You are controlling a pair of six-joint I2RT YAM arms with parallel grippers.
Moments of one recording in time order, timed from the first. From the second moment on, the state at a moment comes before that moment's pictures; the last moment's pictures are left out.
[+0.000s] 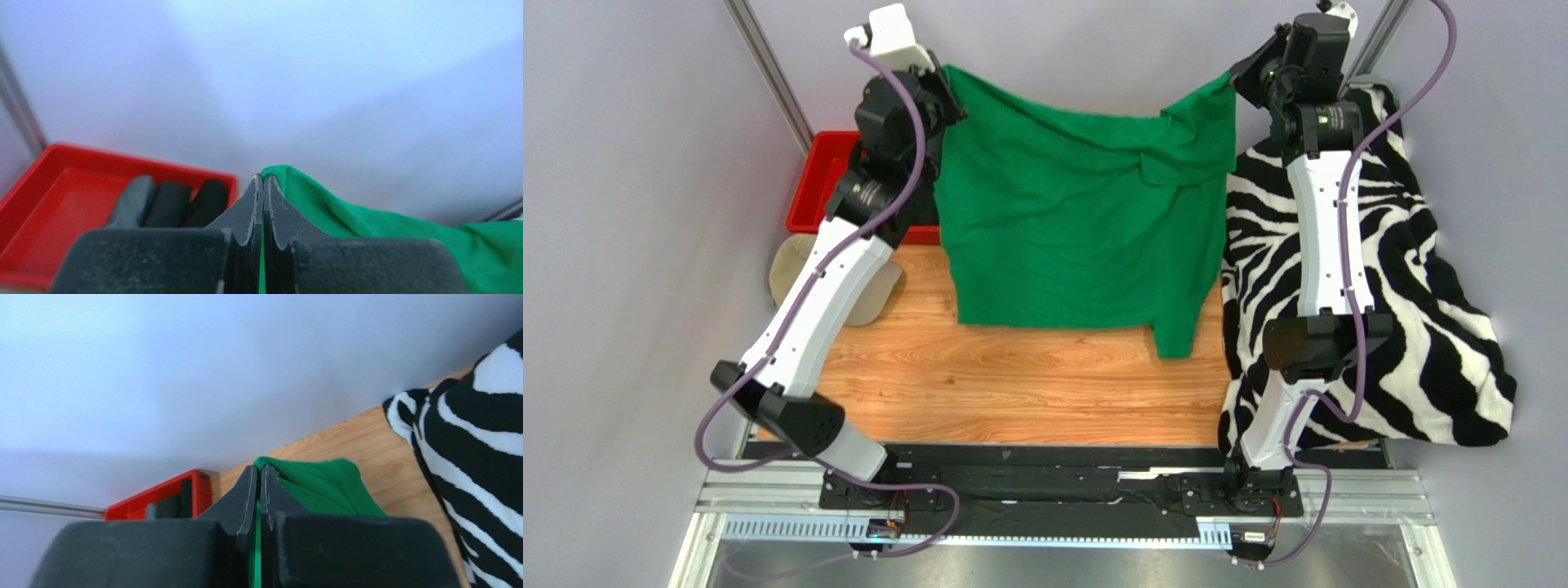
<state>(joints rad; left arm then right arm) -0.50 1.51 1.86 -0.24 -0.56 -0.21 0.04 1.89 2.39 -0.70 0.07 0.61</state>
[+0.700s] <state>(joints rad) -0.38 0.99 1.27 -0.30 -0.36 -0.39 -0.04 1.09 1.34 -0.49 -0.13 0.75</state>
